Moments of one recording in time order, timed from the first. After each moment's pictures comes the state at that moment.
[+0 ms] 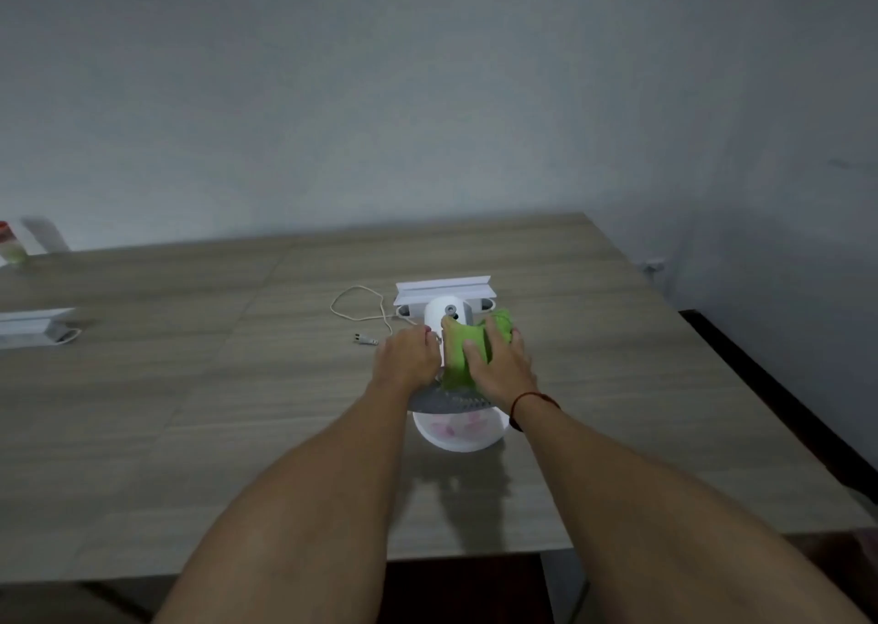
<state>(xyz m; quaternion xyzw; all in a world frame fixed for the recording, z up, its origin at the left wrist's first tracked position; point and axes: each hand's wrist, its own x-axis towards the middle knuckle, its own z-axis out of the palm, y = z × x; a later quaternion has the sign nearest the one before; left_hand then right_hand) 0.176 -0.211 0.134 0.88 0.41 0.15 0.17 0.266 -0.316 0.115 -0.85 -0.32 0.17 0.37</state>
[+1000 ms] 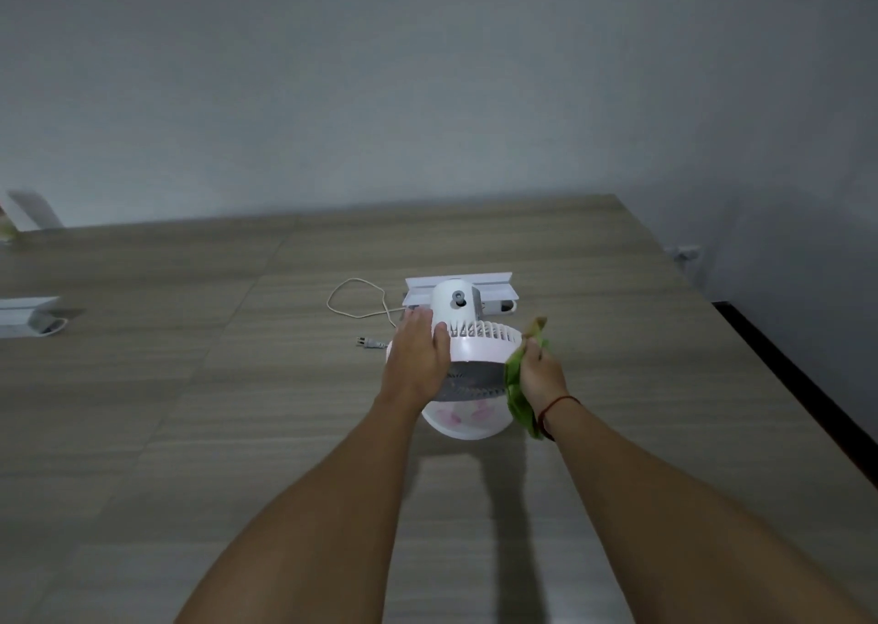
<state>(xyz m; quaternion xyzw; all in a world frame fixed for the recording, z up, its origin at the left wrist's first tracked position) 0.225 -0.140 0.108 0.86 0.35 0.26 0.26 0.347 -0.242 0.078 -0.79 -0.11 0.28 0.53</state>
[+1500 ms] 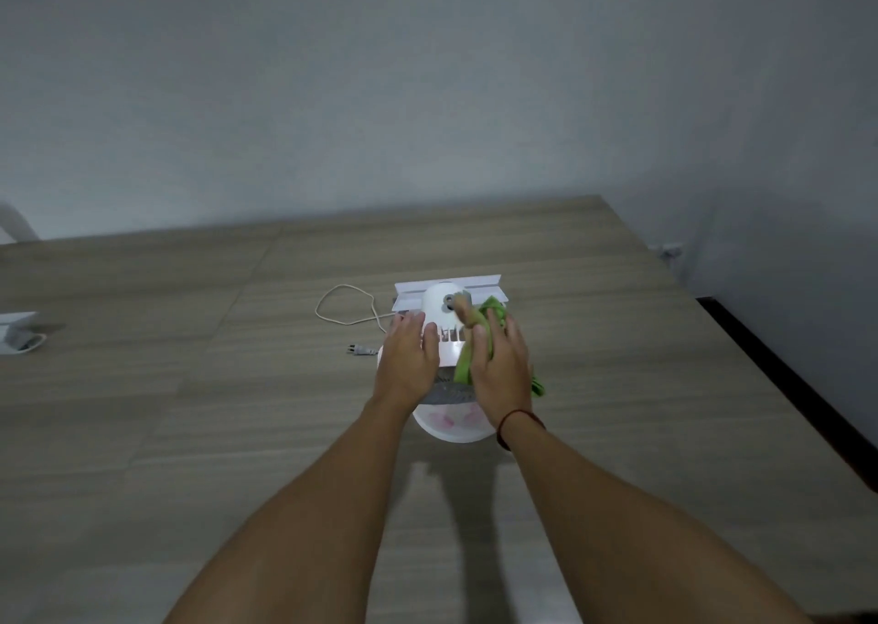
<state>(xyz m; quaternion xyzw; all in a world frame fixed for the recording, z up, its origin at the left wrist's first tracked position) 0.232 -0.128 0.099 0.86 0.34 0.27 0.26 0.315 -0.222 0.085 -0.82 -0.31 0.02 0.48</state>
